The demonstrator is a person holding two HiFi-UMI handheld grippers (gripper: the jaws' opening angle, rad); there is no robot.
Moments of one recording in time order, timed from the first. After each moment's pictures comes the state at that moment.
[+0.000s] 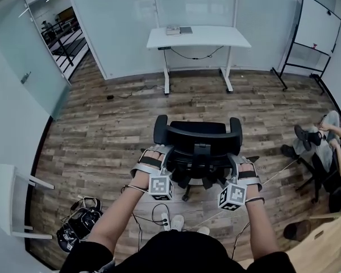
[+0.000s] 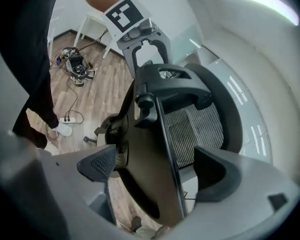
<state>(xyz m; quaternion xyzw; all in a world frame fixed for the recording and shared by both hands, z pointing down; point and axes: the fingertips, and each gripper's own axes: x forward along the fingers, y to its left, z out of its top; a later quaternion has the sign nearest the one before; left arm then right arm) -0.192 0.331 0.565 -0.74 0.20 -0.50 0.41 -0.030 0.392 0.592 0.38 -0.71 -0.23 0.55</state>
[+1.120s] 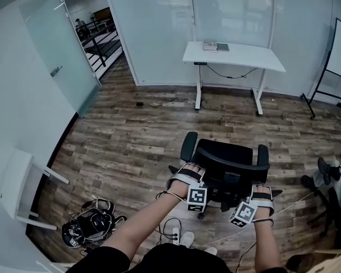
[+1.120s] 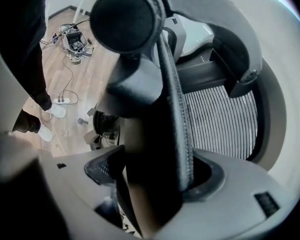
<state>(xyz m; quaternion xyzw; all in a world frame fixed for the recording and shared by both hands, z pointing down) -0.173 0.285 0.620 -0.71 0.15 -0.56 0.39 -0.021 0.337 0.632 0.38 -0.64 -0.24 0.63</state>
